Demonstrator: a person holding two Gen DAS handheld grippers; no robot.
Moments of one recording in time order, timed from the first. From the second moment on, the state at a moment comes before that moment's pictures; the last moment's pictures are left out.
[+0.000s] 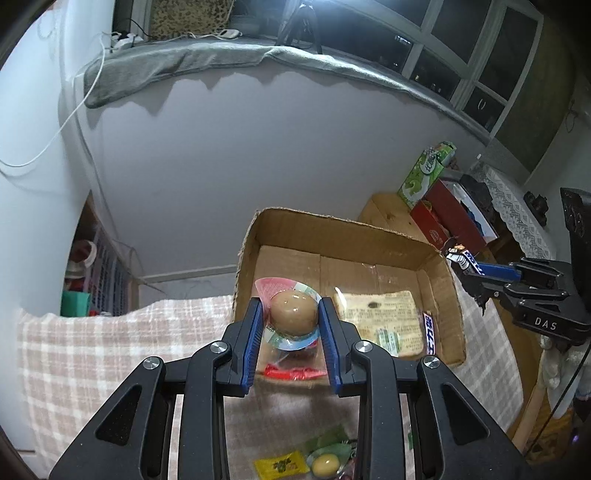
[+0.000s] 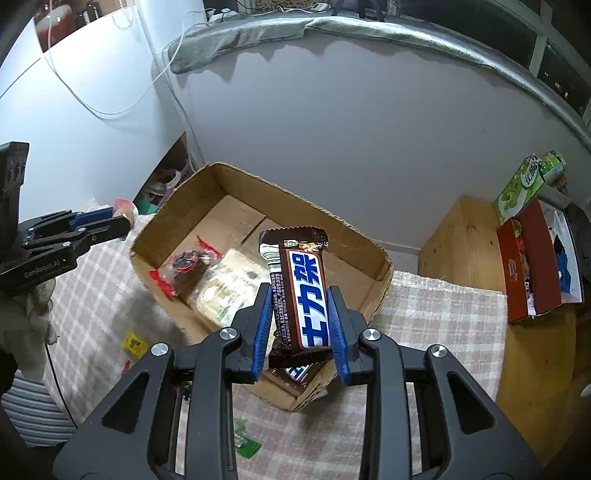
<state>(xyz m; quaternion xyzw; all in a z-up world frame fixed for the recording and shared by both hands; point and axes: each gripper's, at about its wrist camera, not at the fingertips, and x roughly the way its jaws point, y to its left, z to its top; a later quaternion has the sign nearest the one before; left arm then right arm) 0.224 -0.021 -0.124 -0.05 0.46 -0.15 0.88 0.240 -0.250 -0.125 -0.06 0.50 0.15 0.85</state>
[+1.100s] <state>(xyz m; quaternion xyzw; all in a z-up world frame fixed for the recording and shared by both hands) 0.161 0.025 -0.122 -0.09 0.47 -0.11 0.87 0.177 -0.278 -0.126 0.00 0.49 0.15 0.86</state>
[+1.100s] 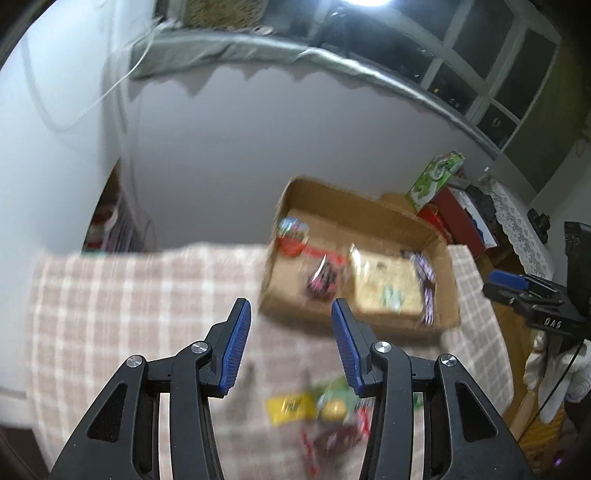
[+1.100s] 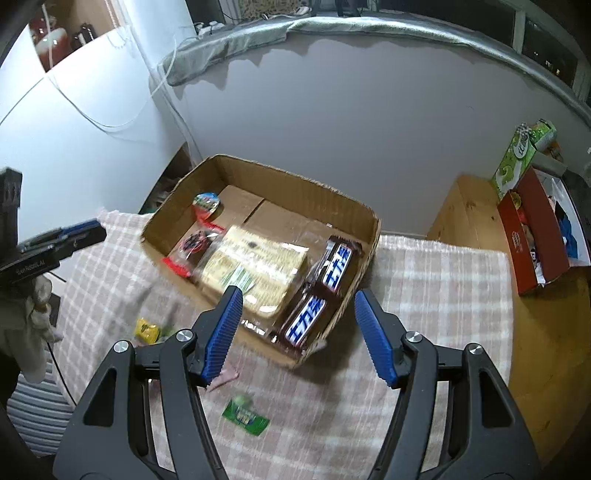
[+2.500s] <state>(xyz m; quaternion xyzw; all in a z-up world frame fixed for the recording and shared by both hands) 0.064 0.007 -0.198 -0.18 0.55 -0.14 0.80 0.110 -0.246 -0.232 -0.05 0.59 0.28 0.76</state>
